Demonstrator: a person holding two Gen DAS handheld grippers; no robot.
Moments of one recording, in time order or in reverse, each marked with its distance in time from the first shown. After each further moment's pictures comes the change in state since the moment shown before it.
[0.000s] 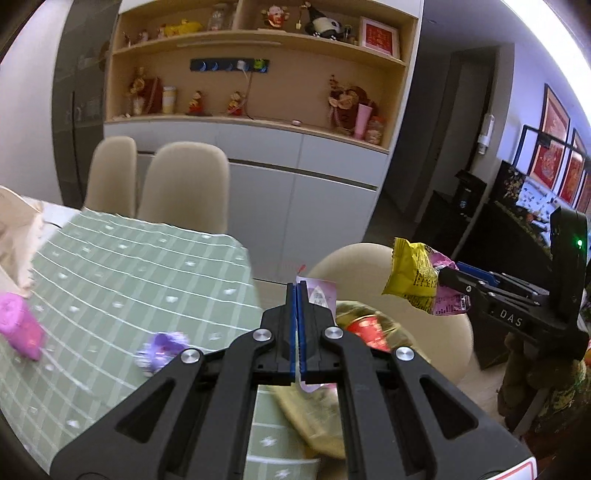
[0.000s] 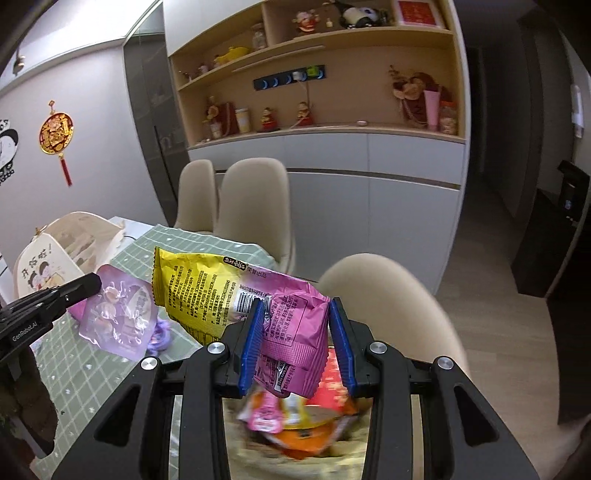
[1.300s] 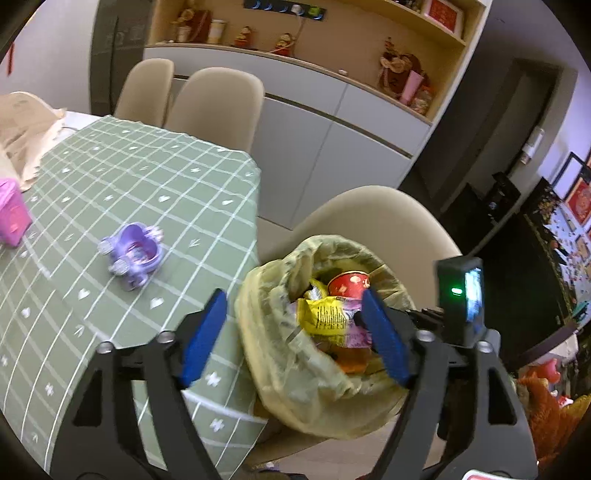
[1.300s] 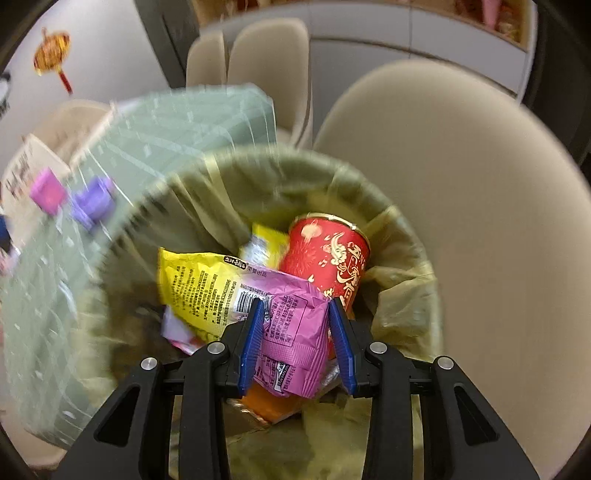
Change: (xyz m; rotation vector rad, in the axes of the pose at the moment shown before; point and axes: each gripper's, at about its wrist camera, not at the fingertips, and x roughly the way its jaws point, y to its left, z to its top) left arm 0.029 -0.022 -0.062 -0.226 0.178 0.130; right arm 0.168 -0.009 -0.106 -0.147 0.495 0.079
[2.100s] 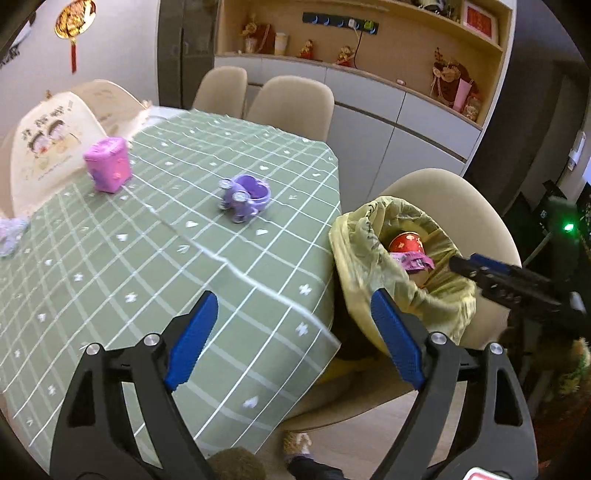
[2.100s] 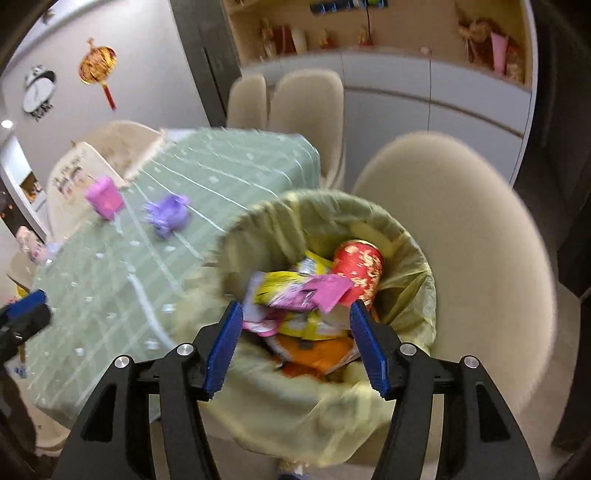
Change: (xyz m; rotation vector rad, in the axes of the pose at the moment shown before) left arm -0.097 0.023 -0.102 -0.039 -0.076 0.256; right arm -0.125 0.035 -0.050 -0.027 -0.252 0.137
